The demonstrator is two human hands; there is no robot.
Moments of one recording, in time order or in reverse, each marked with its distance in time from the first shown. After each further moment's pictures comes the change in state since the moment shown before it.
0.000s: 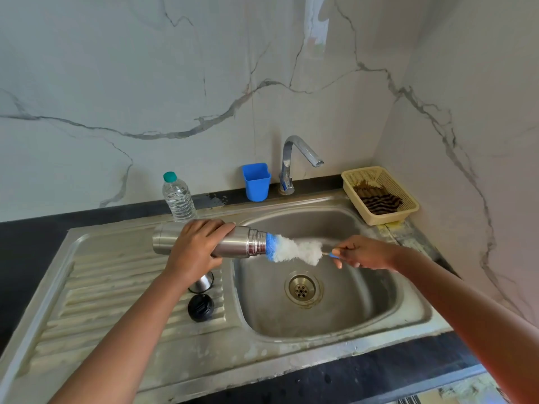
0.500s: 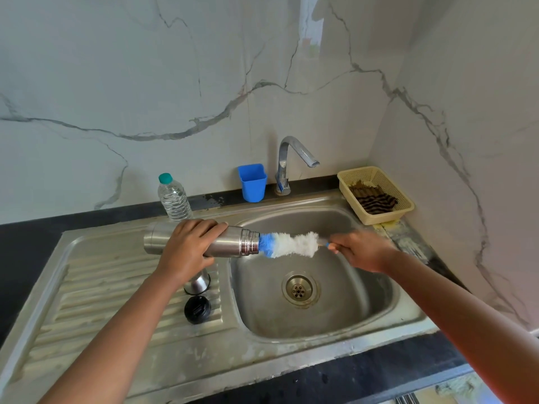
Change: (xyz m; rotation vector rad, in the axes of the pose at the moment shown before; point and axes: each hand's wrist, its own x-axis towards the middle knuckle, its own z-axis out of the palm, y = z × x) left_hand -0.001 -0.011 0.002 0.035 0.004 0.016; right_hand 0.001 0.008 0.007 -0.644 0.338 -0.149
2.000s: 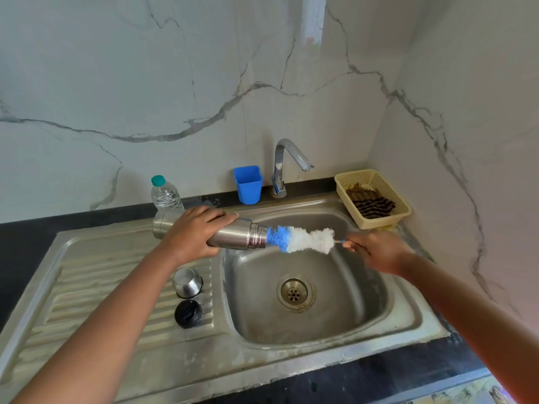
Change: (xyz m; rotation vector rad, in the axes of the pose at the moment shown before) left_hand 0.045 -0.001 -0.007 0.019 -0.127 0.130; right_hand -0.019 0.042 -0.008 0.043 0.149 -0.025
